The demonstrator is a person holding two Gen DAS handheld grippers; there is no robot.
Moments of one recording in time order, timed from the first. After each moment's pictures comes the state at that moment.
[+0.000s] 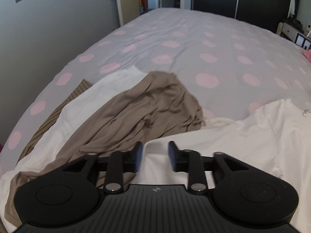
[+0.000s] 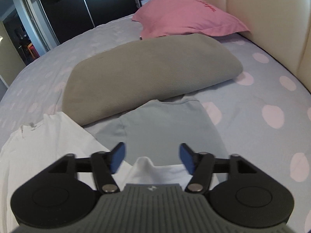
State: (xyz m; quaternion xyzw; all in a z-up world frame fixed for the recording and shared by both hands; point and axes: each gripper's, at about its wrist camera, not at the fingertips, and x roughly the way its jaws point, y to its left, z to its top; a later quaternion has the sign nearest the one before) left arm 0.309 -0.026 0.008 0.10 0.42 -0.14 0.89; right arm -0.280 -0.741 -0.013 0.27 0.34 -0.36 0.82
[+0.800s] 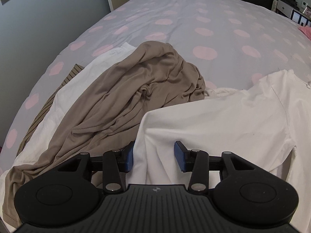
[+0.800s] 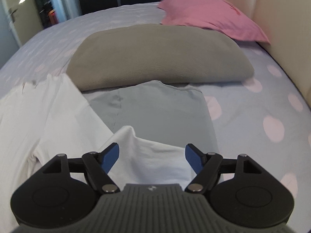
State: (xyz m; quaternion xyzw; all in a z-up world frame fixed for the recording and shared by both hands) left arm 0.309 -0.023 -0.025 0.14 0.47 -0.15 0.86; right arm -0.295 -0.739 -0.041 0.15 0.41 -0.30 0.85
